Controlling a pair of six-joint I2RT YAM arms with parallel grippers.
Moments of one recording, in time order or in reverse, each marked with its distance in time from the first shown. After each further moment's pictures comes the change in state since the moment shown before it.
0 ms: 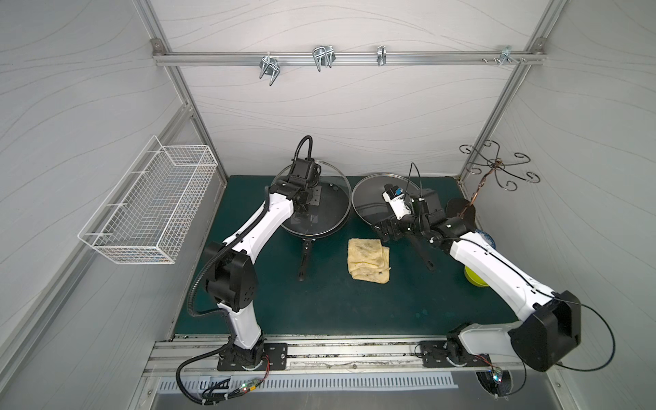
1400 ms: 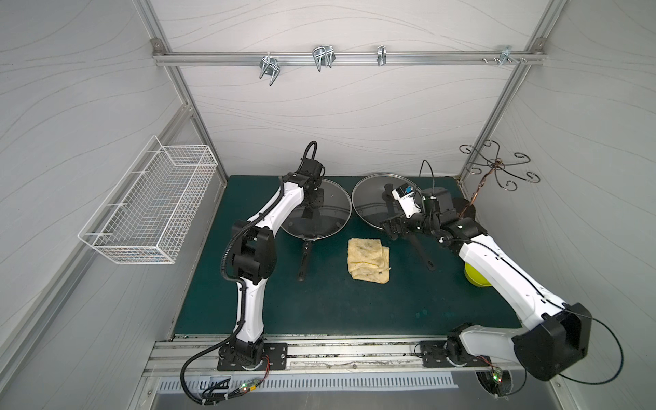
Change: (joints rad) left arm 0.046 0.304 0.264 -0.218 0.091 -0.116; right arm -0.066 -0.052 -0.002 -0.029 -0.026 -0.051
